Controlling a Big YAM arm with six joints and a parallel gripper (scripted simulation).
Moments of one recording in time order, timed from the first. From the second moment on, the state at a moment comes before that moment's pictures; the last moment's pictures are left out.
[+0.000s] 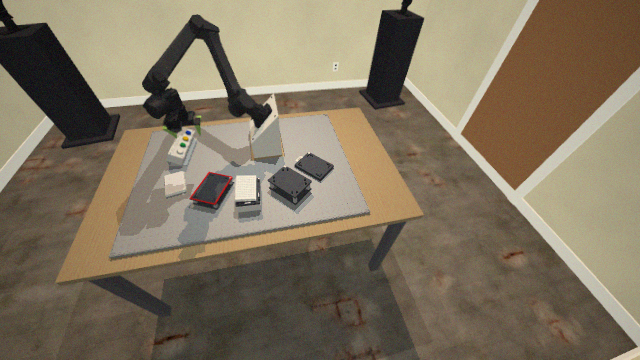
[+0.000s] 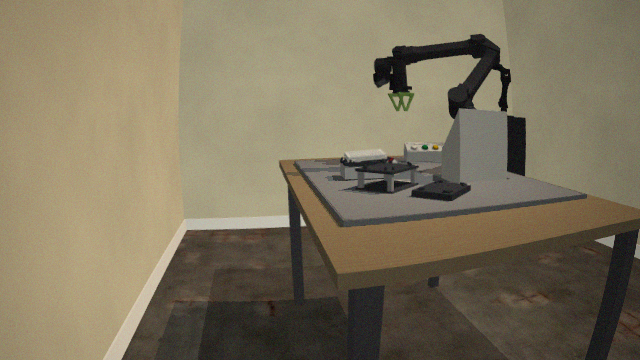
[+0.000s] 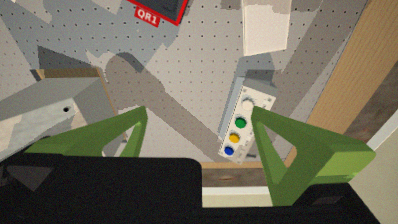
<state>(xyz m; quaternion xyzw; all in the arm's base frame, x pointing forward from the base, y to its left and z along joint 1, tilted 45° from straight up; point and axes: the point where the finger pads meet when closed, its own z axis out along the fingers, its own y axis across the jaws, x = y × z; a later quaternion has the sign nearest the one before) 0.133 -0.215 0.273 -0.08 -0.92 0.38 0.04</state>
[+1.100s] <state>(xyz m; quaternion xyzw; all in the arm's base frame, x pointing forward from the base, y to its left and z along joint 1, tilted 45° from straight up) 0.231 -0.151 0.194 -0.09 -0.92 0.38 0.03</state>
